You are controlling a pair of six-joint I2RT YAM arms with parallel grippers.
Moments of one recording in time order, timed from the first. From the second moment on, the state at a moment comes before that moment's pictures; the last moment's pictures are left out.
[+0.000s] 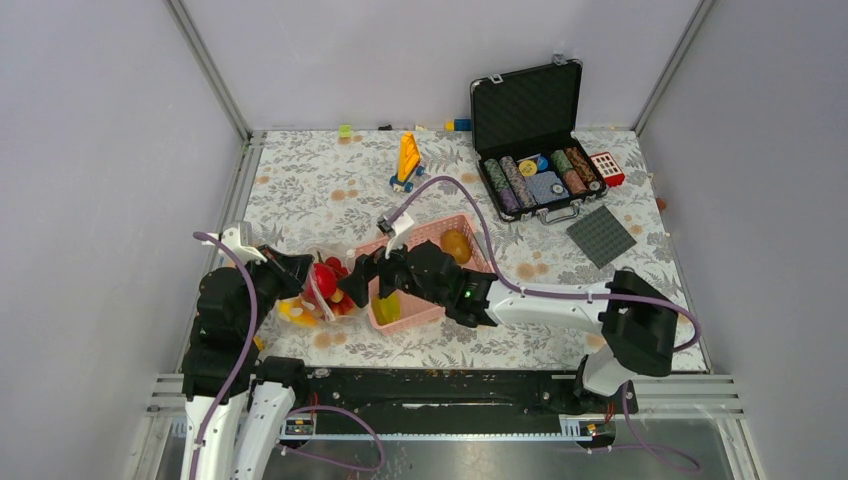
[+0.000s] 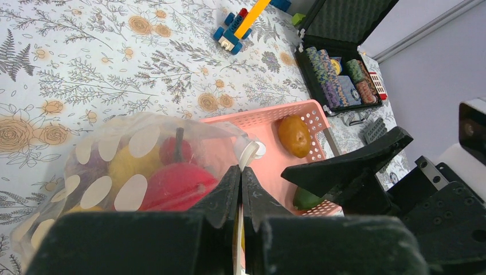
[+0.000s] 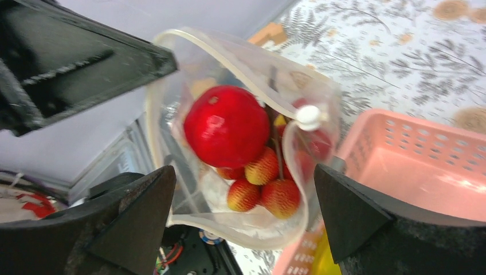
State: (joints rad) left arm -0.09 0.35 0.75 -0.66 0.15 -0.55; right arm 1.18 1.61 1.05 0.39 0.08 0.50
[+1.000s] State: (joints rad) left arm -0.09 0.35 0.75 -0.66 0.15 -0.55; right arm 1.18 1.80 1.13 0.22 0.20 0.56
